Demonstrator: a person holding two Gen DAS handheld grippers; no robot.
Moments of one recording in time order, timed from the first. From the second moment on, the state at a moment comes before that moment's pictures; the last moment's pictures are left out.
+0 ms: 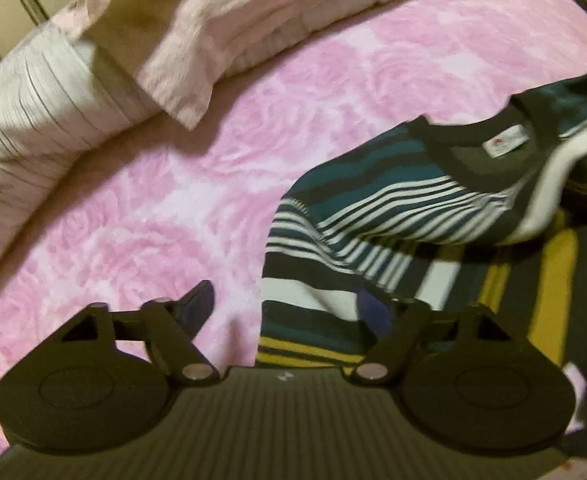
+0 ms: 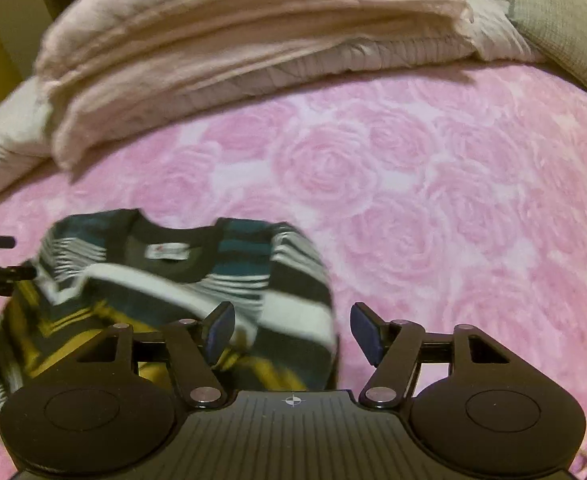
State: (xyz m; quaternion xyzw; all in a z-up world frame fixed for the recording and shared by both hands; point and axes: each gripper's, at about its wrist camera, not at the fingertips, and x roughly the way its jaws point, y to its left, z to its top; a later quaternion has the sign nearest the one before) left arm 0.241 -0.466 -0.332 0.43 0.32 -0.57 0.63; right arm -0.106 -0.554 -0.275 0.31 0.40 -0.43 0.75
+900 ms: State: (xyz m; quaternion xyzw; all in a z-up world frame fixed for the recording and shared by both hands) left arm 0.102 -0.278 -0.034 0.24 0.19 -0.57 0.77; right arm -0.213 -0.440 -0.014 0.16 0.23 -0.45 0.85
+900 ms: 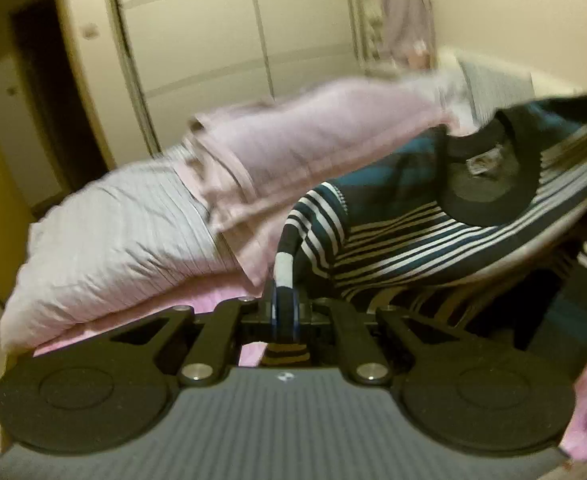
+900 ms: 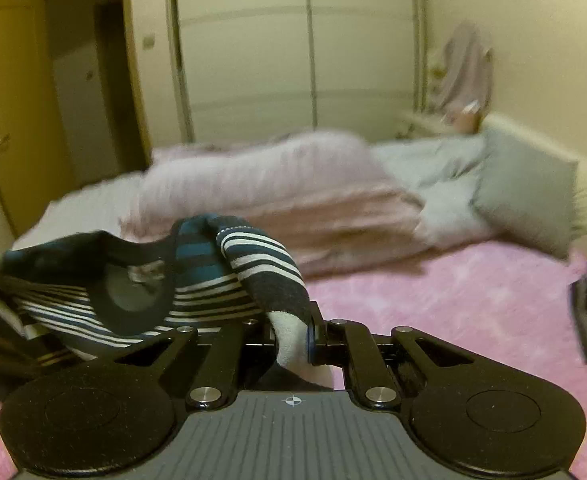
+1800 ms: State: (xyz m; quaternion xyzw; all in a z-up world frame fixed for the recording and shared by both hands) left arm 0.115 -0.452 0.015 0.21 0.20 -0.50 0.82; right arm -0.215 -0.618 0.031 0.10 0.21 -0.44 0.87
